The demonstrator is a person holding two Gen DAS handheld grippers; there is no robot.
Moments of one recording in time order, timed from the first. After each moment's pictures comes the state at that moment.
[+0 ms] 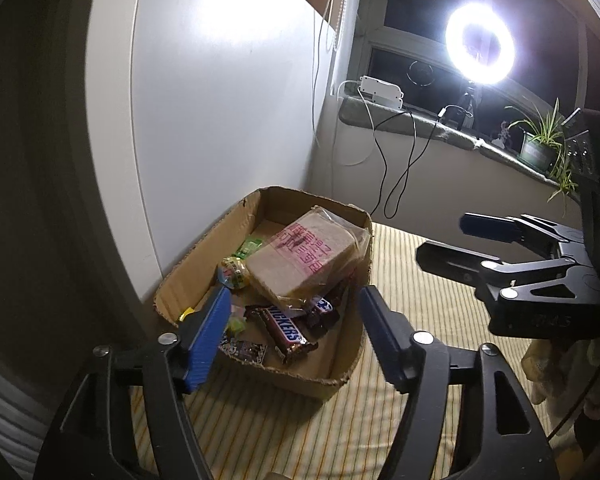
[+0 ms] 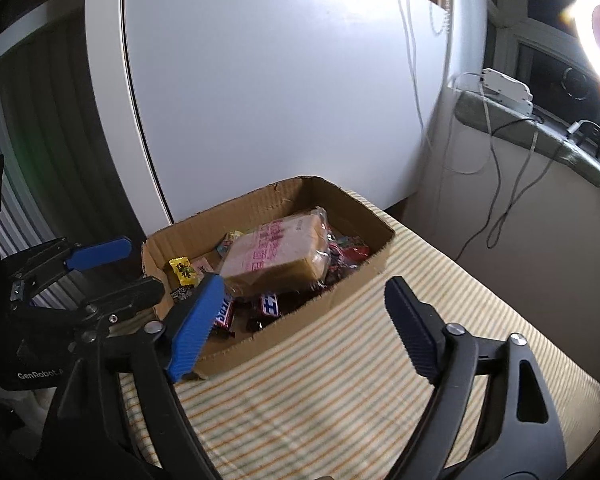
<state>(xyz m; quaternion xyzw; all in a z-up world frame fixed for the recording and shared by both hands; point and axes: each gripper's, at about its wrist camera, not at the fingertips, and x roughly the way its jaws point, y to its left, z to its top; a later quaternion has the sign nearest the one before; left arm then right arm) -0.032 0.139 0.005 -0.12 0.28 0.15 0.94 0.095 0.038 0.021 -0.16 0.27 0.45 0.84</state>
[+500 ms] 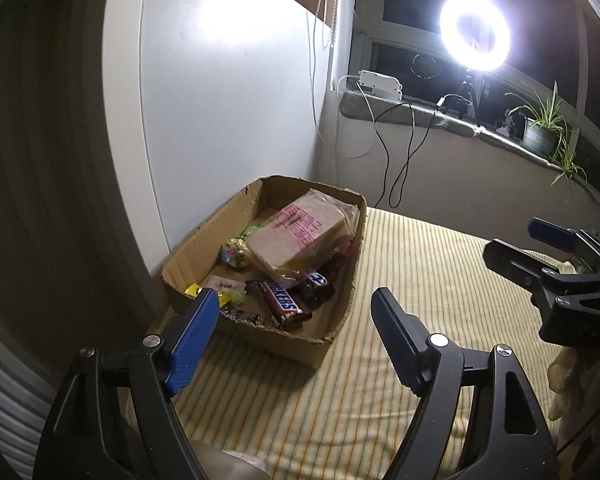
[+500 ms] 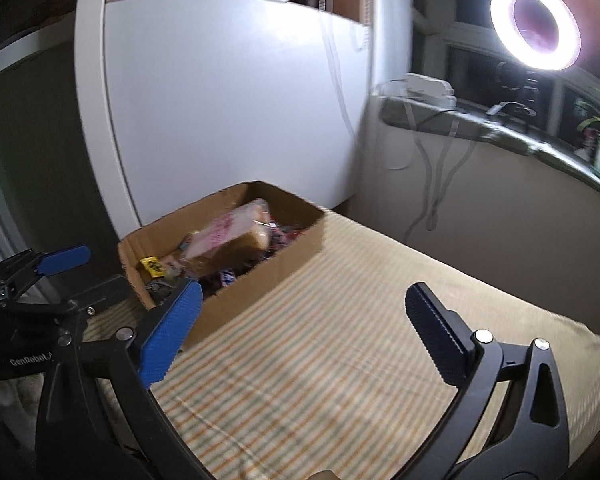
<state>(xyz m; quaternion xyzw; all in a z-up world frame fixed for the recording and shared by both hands) -0.052 0.107 0.002 -0.10 0.29 0.17 0.94 0.061 -0.034 0.018 -0.12 0.24 0.35 0.90</state>
